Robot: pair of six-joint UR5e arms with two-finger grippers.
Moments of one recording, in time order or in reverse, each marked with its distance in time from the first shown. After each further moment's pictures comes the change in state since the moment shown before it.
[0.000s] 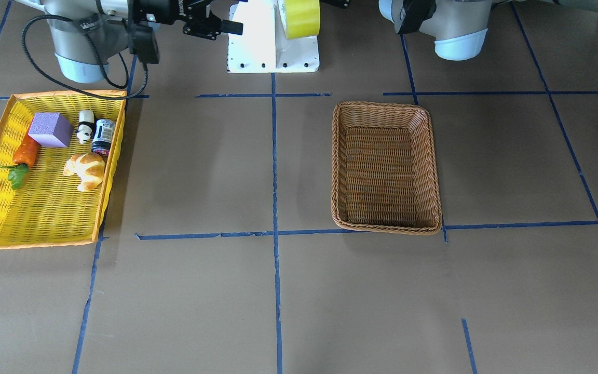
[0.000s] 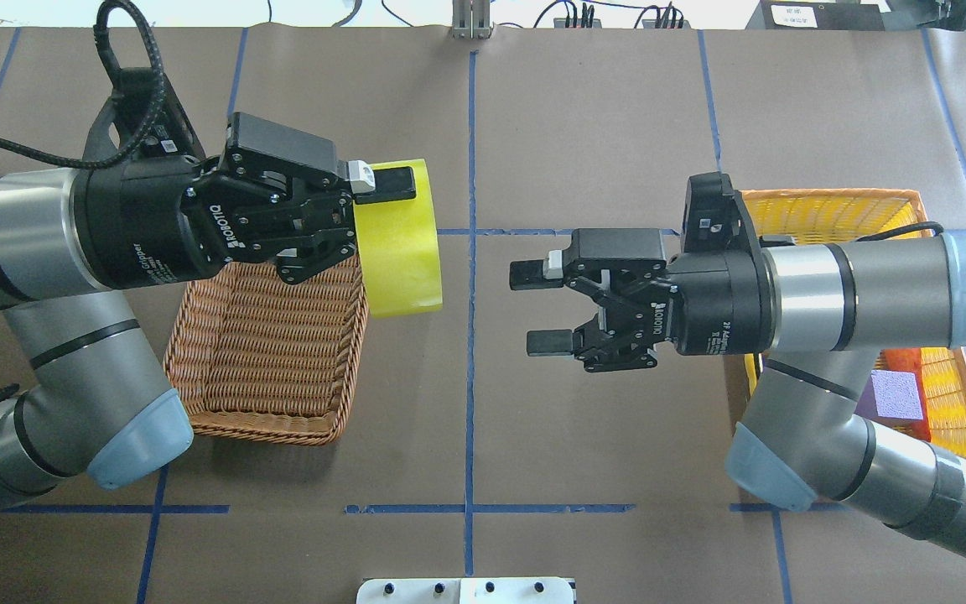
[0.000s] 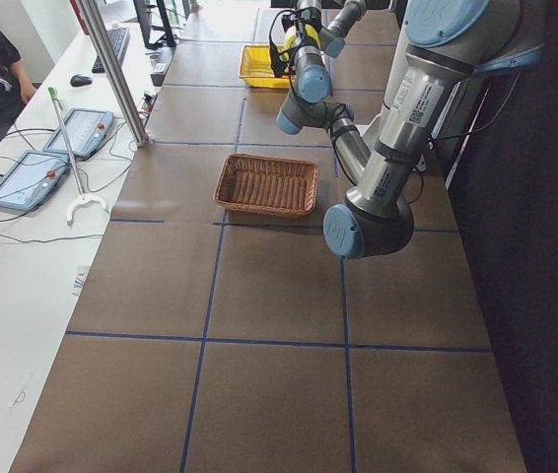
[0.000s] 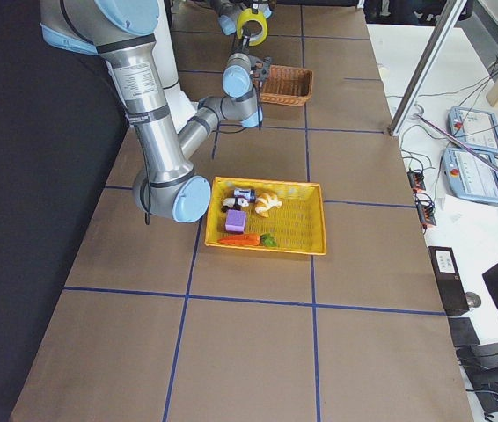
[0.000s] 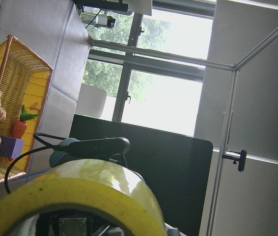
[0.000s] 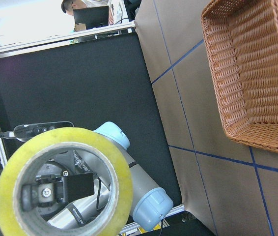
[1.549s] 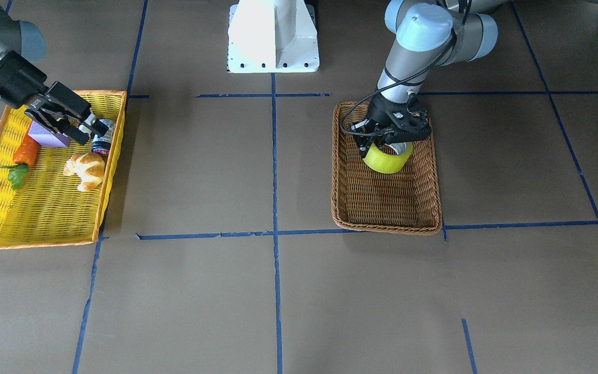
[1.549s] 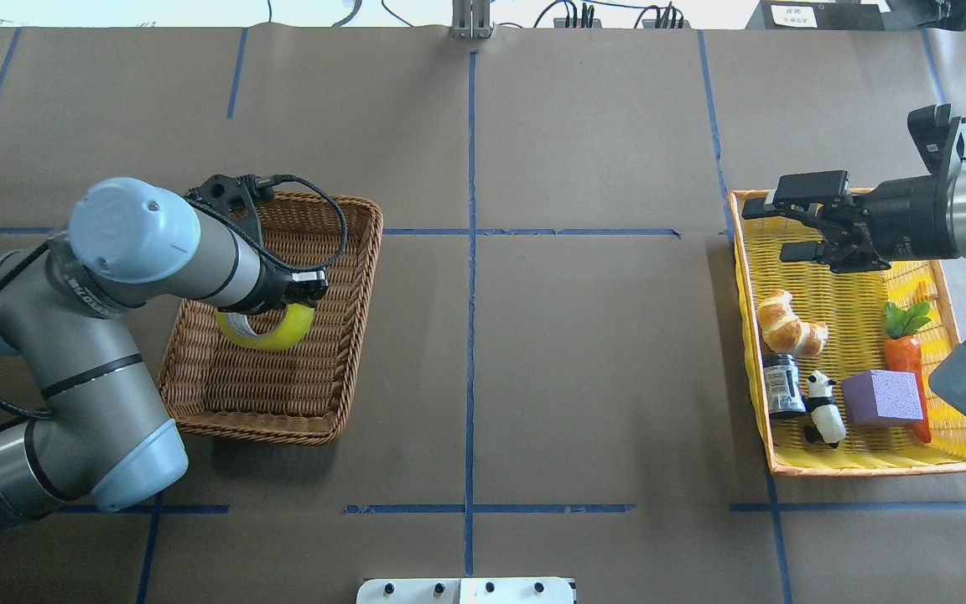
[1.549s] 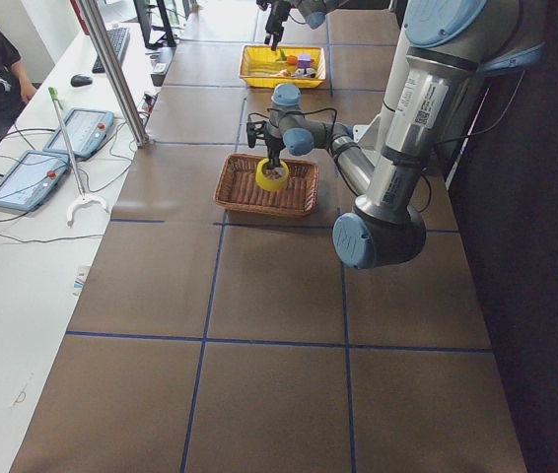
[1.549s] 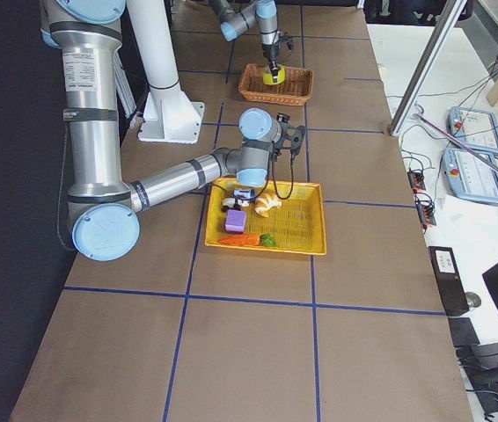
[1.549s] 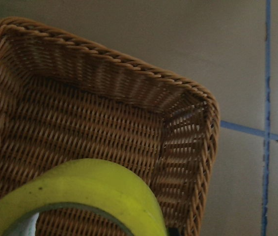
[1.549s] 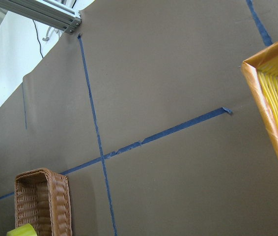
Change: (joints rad) left arm 0.073 0.046 0.077 1.319 0.025 0.793; right arm 0.328 -0.305 -0.005 -0.454 0.163 -0.478
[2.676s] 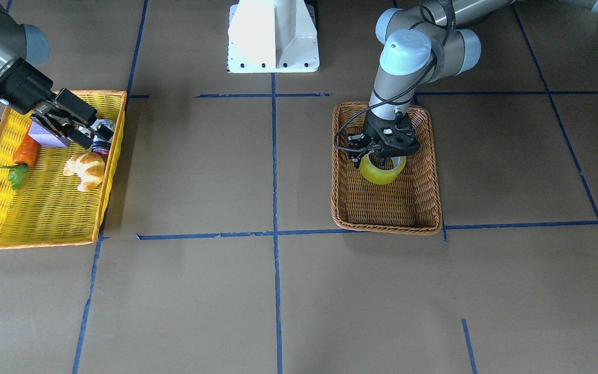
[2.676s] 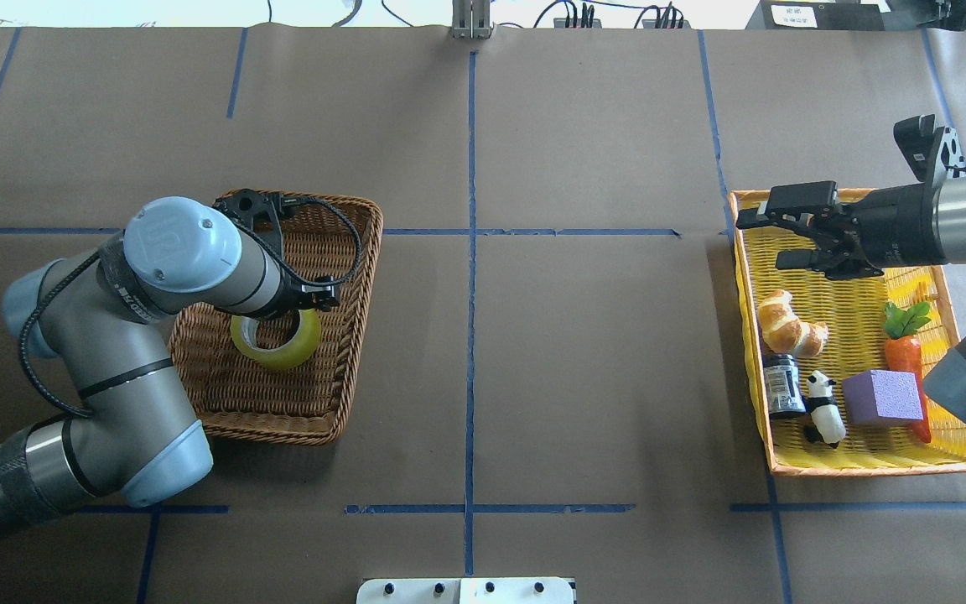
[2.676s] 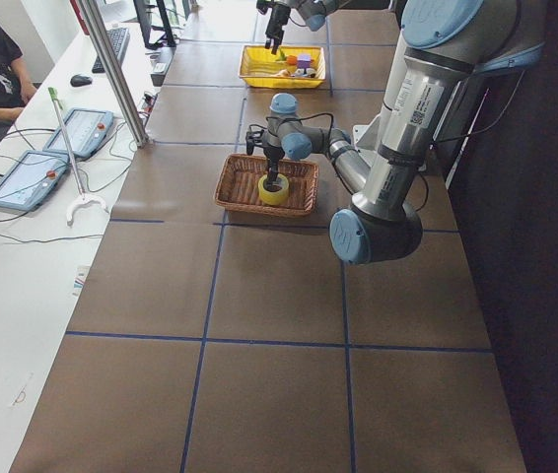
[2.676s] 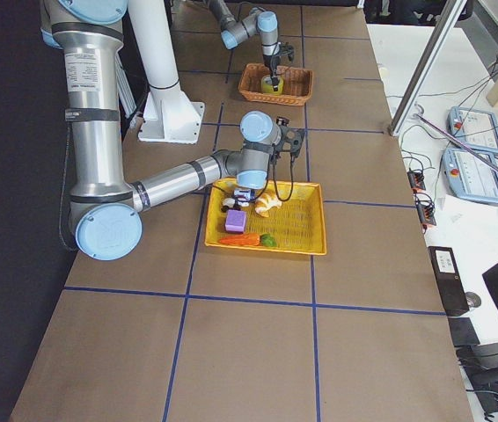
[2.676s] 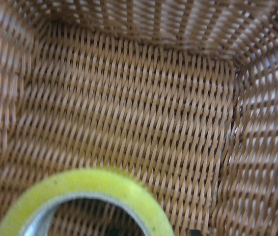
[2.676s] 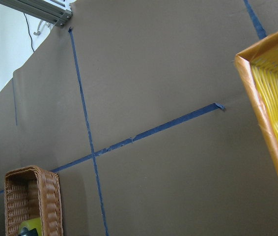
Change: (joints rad) left arm -0.009 -0.024 0.036 0.038 0.049 0.136; right arm -0.001 0.002 -0.020 -0.006 0.018 -0.011
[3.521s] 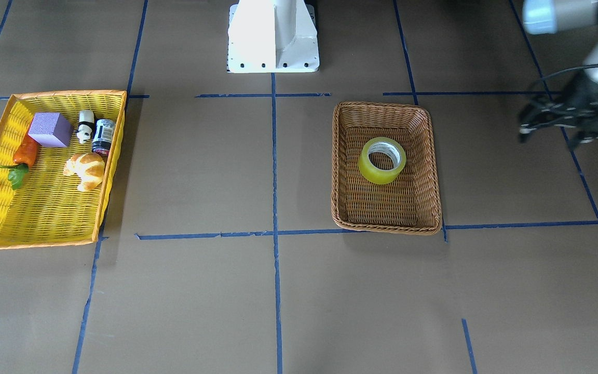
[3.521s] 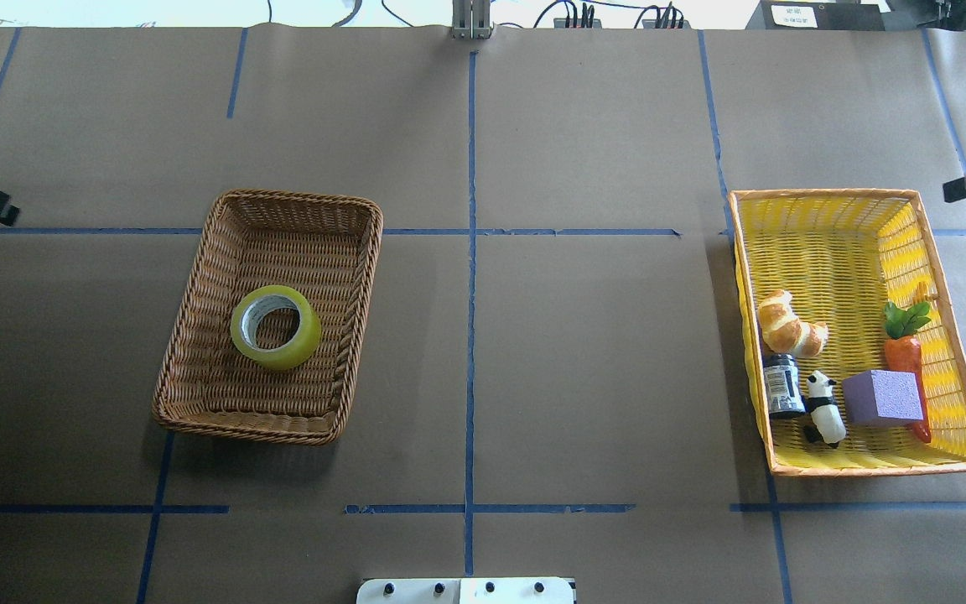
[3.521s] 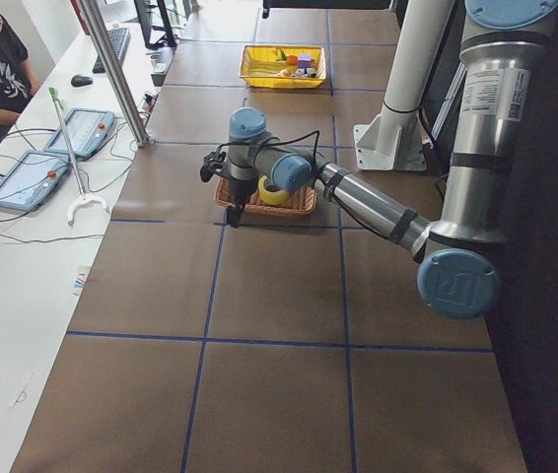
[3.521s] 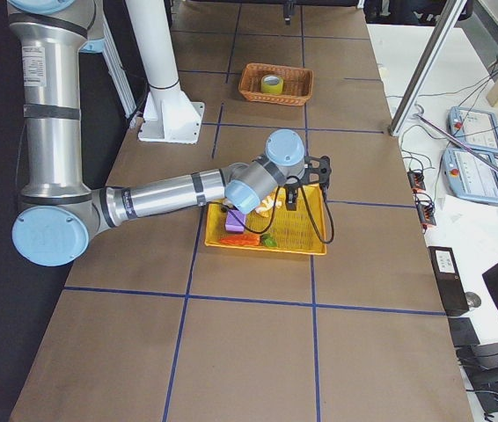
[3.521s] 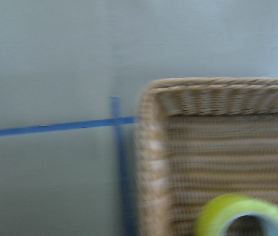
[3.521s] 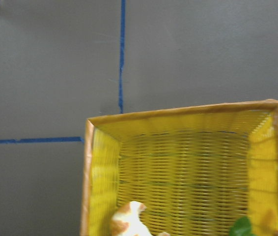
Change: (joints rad) left arm -0.662 0.380 -0.151 0.105 -0.427 0.963; right arm 0.454 -0.090 -0.018 -0.662 0.350 -1.086
